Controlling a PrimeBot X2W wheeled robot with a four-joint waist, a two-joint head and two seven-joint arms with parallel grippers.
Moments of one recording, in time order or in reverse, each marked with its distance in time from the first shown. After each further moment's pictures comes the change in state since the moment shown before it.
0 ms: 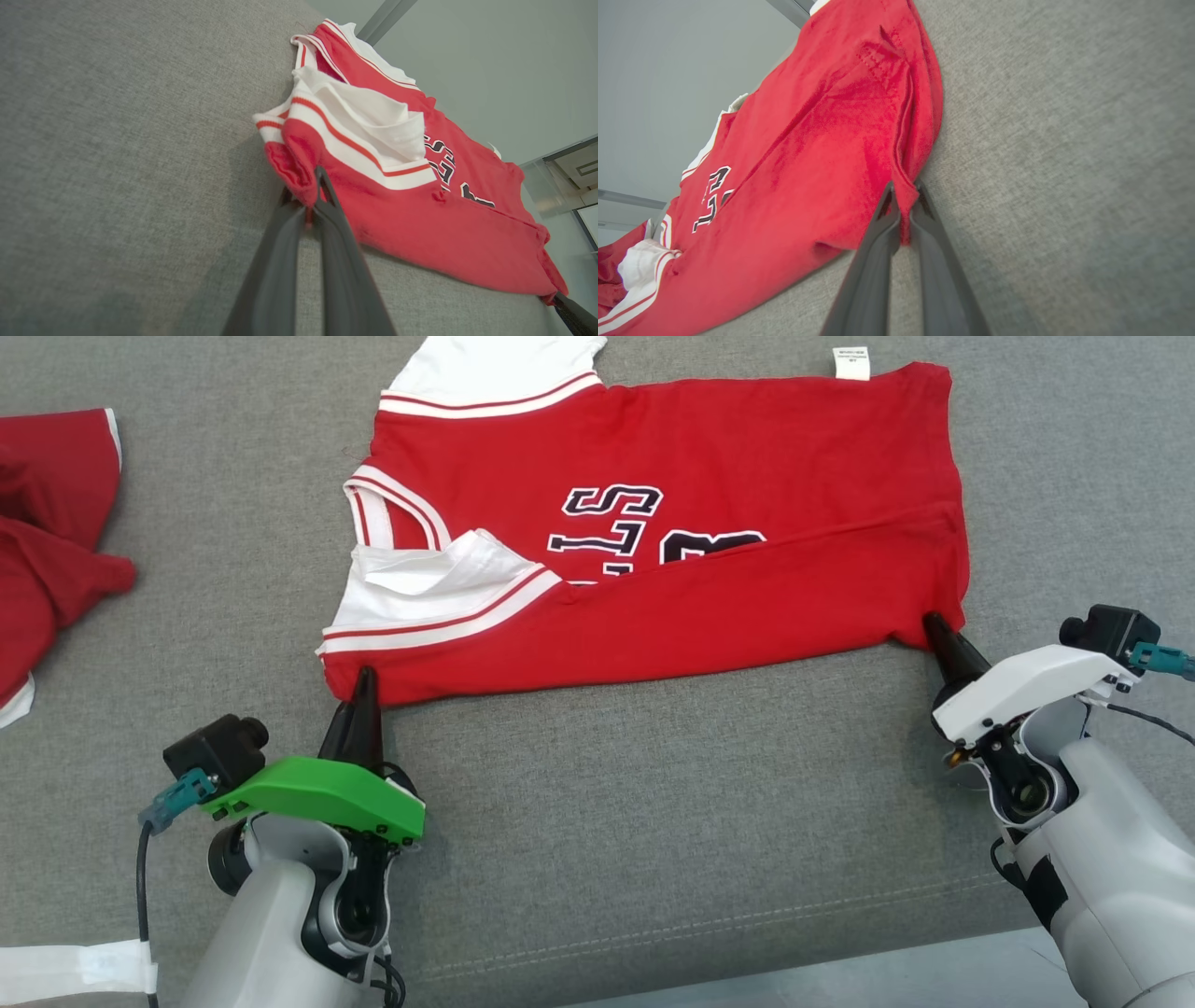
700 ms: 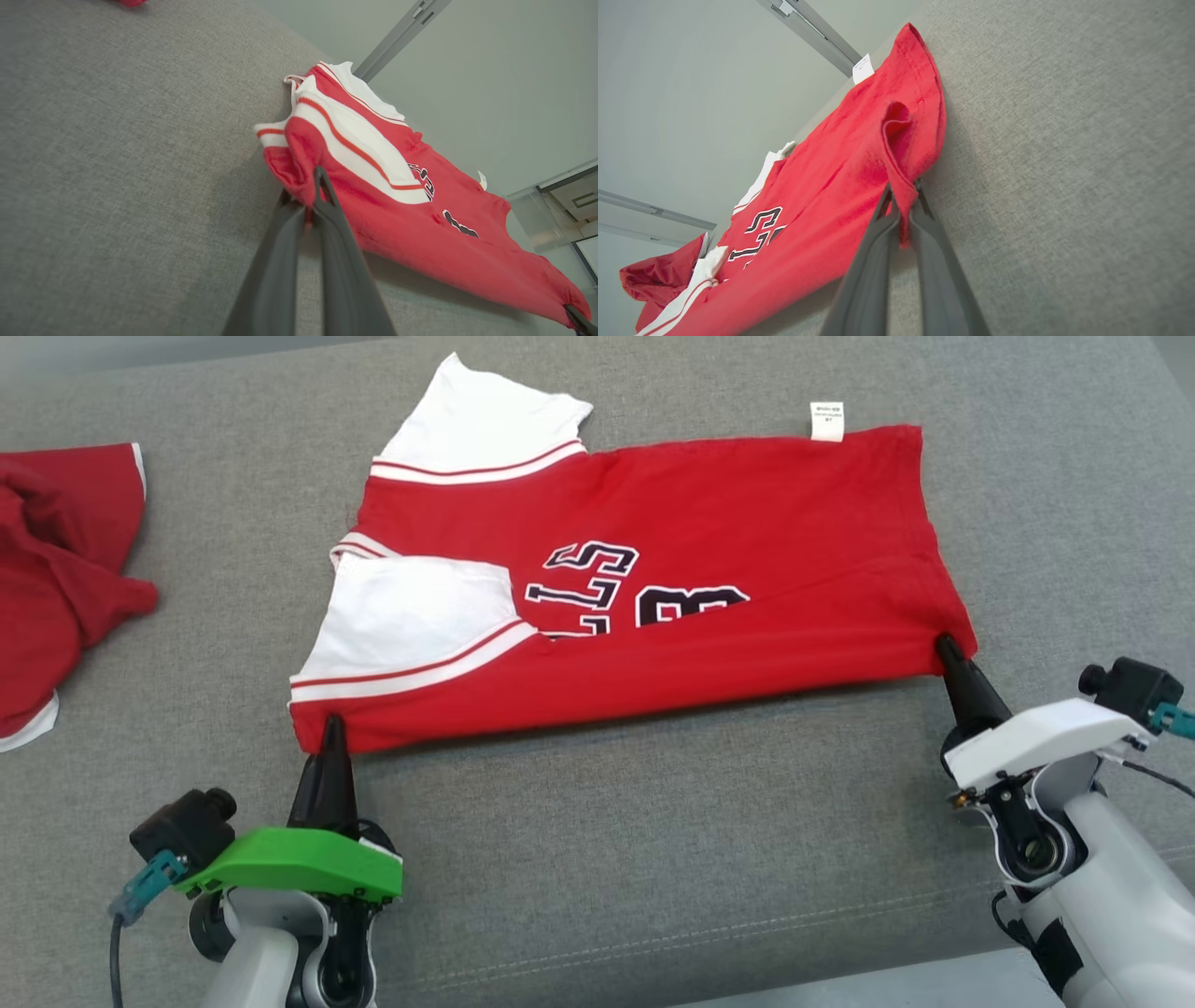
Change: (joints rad) left arm 0.129 -0.003 0.061 -0.092 0.014 0.000 -0.077; right arm 0.141 -0.027 0.015 -0.189 0.066 0.000 -0.112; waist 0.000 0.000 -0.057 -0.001
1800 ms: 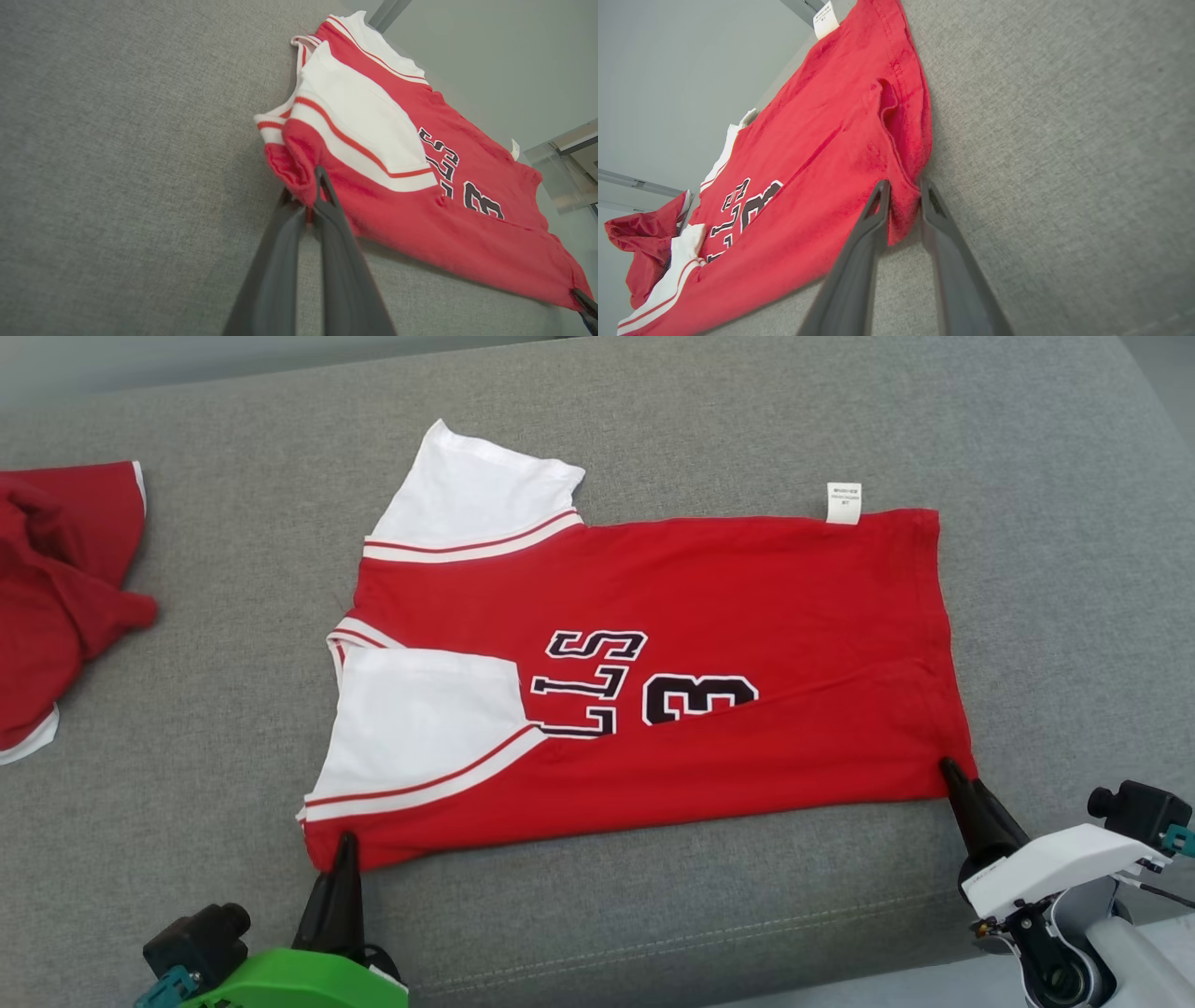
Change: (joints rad) left arm 0.268 0.028 -0.001 -0.184 0.071 0.004 0.040; right arm 0.292 -0.058 0.025 -0.196 0.028 -0.005 0.002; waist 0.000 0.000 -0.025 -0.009
